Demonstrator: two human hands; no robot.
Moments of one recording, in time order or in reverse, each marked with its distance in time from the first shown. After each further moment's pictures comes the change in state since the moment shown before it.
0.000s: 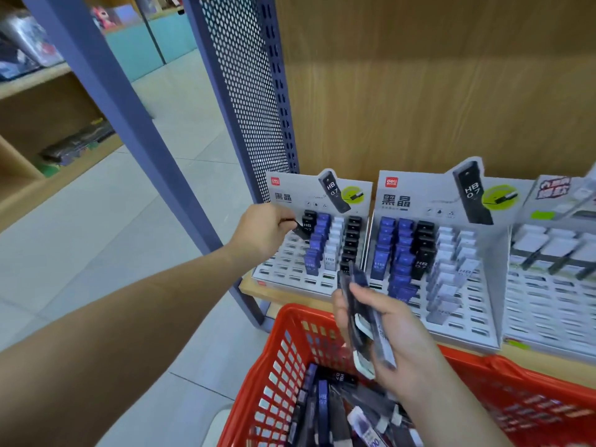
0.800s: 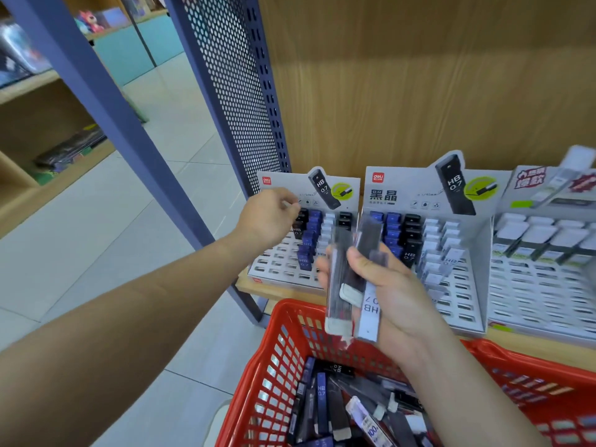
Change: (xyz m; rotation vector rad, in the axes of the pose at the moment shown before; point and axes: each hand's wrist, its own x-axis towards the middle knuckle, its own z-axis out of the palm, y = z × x) left_hand 0.002 0.036 -0.010 -0.254 -0.018 -0.243; right_hand -0.007 -0.017 0.012 0.001 -0.075 -0.256
